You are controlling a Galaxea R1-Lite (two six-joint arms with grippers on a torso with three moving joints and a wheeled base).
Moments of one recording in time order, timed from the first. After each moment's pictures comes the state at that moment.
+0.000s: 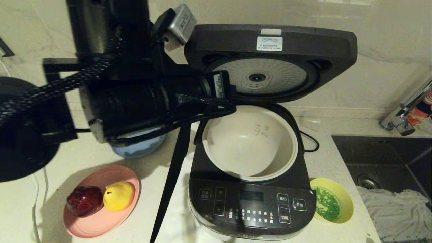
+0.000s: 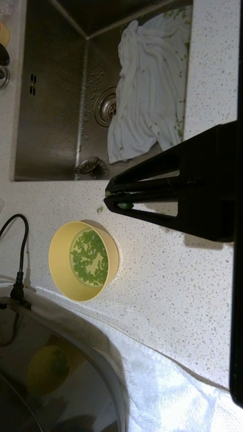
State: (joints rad) left arm -0.80 1.66 -1.33 -0.20 0.10 -0.26; right arm 0.00 0.00 0.00 0.00 0.00 0.01
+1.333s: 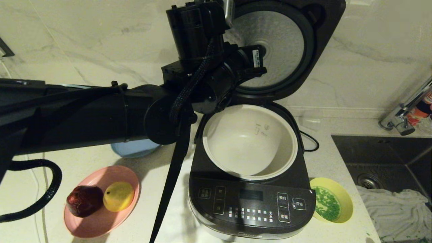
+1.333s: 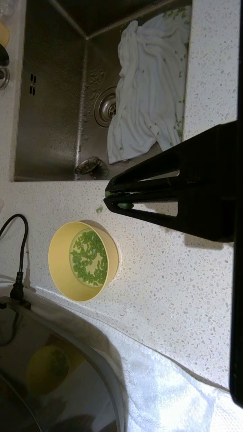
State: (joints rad) left arm -0.78 2.04 -1.71 -0.53 0.33 -0.06; right arm 0.00 0.00 0.00 0.00 0.00 0.01
